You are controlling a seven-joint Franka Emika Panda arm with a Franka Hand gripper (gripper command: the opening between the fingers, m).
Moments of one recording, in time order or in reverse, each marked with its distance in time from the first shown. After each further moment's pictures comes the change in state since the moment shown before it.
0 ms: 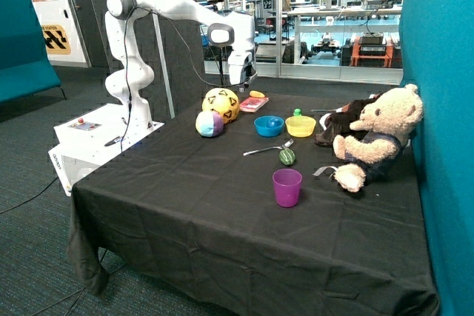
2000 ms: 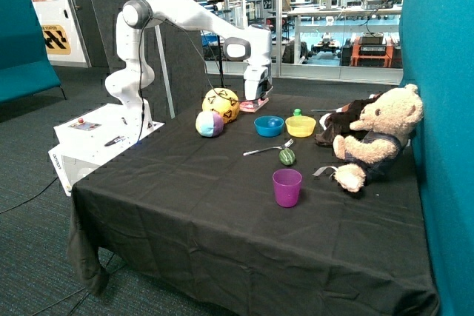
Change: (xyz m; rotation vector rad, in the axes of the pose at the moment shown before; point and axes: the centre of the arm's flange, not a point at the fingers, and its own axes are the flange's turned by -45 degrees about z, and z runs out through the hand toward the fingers) arm 0.071 0.026 0.044 0.000 0.000 0.031
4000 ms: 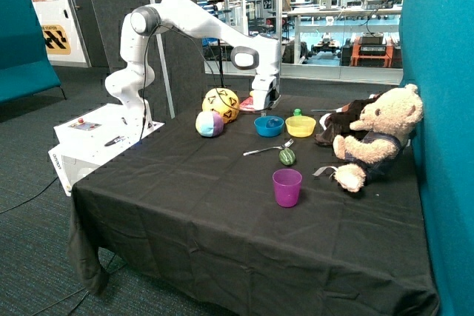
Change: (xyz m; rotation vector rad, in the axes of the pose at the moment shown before) arm 0.035 0.015 0.027 0.001 -0.001 -0.002
